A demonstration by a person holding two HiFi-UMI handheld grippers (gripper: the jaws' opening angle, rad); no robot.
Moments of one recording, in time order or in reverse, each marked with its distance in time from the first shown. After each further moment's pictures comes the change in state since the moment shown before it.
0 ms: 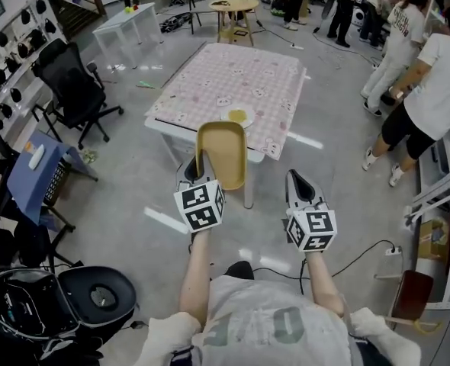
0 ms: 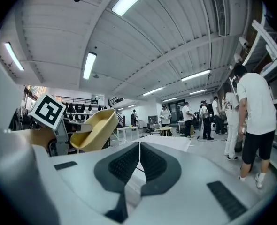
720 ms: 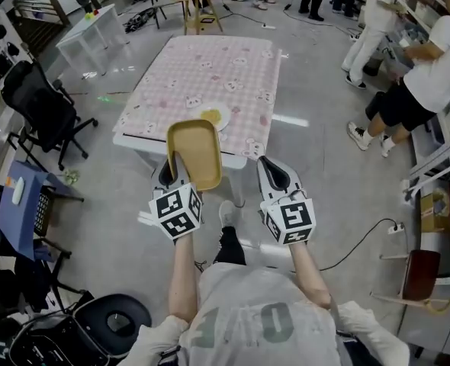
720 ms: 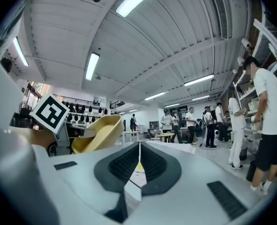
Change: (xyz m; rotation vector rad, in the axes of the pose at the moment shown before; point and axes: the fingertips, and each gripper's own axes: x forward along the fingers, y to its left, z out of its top) left arm 0.103 0.003 -0.027 0.008 0.012 -0.037; right arm 0.097 -0.023 -0.010 -0.040 -0.076 0.013
